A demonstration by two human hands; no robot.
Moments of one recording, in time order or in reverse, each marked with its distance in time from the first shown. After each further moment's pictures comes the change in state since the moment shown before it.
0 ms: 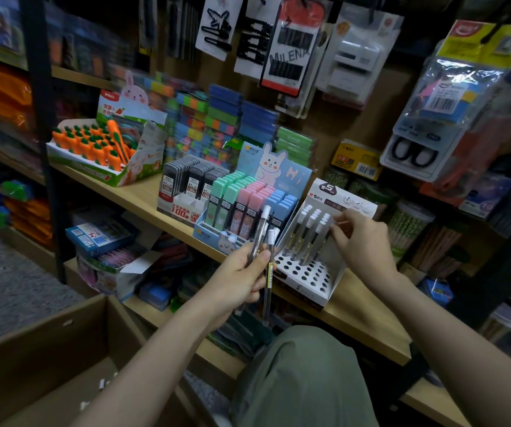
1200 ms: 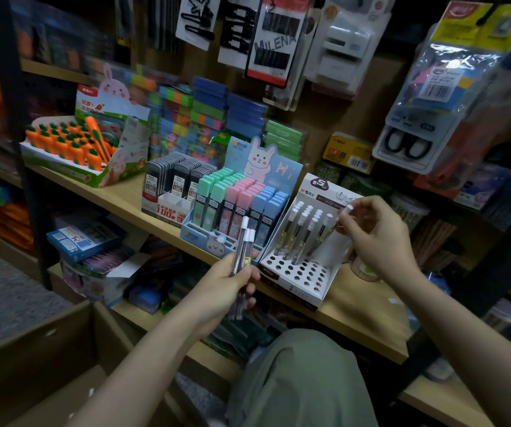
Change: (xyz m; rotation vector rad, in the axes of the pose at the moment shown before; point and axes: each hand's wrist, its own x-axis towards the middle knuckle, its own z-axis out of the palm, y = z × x) left_hand 0.010 -0.020 -0.006 -0.050 0.065 -0.125; right_hand -0.002 0.011 -0.022 0.488 0.031 0.154
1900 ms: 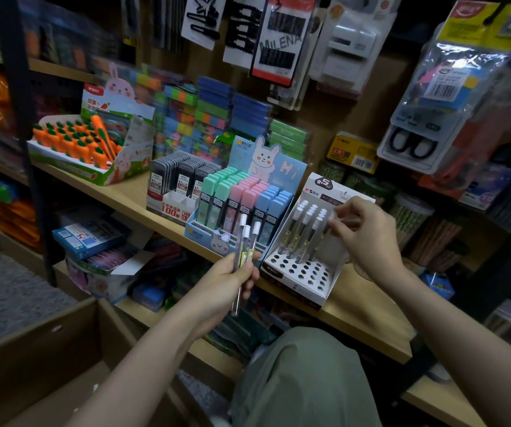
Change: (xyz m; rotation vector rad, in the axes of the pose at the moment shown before) left_hand -0.002 0.002 -0.004 0.059 0.023 0.020; right_hand 0.007 0.005 0.019 -0.246 -0.023 -0.155
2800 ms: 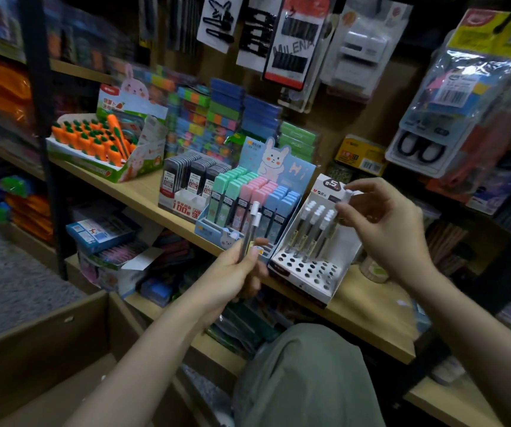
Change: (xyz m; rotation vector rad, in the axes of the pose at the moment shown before) left_hand -0.016 0.020 -0.001 0.064 -0.032 0.043; right_hand -0.011 -0.040 -0.032 0.259 -0.003 -0.113
